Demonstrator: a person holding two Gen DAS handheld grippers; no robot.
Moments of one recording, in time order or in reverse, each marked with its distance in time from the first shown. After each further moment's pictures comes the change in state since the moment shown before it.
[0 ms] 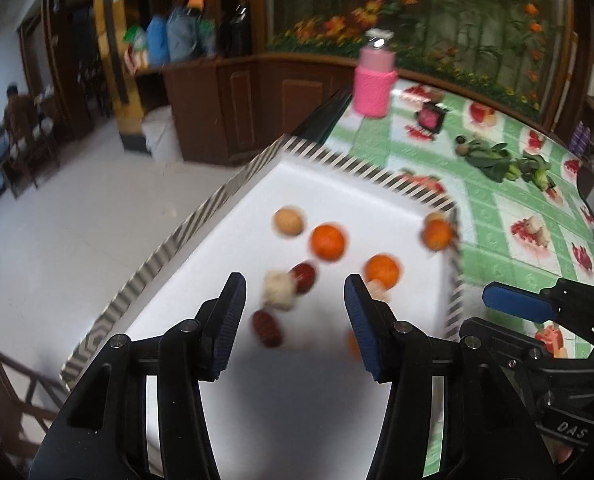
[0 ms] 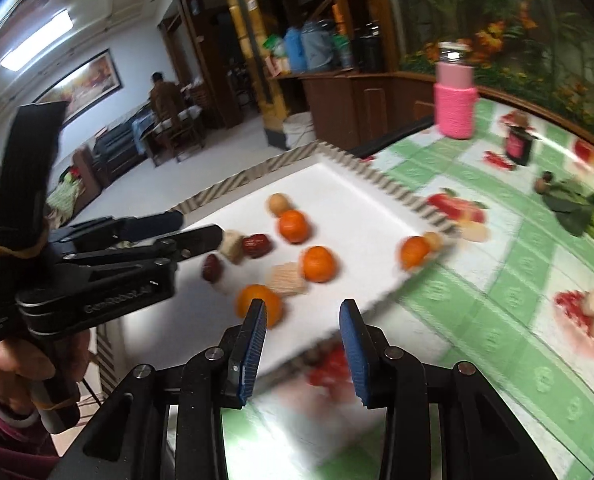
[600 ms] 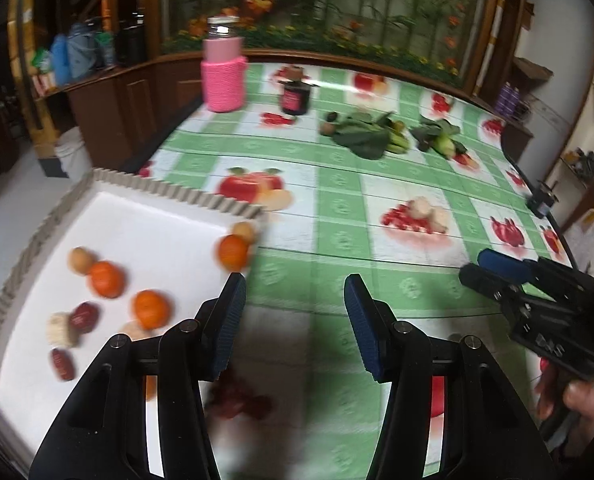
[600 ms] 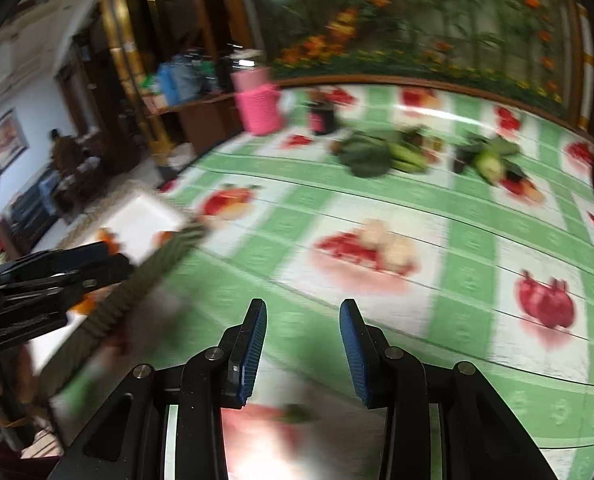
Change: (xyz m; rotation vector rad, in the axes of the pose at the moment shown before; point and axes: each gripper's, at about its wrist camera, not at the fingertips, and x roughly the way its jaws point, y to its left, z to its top) left arm 0.026 -0.150 0.021 0.143 0.064 -0.259; right arm -0.085 -0.162 -0.053 0.262 -0.045 -0.315
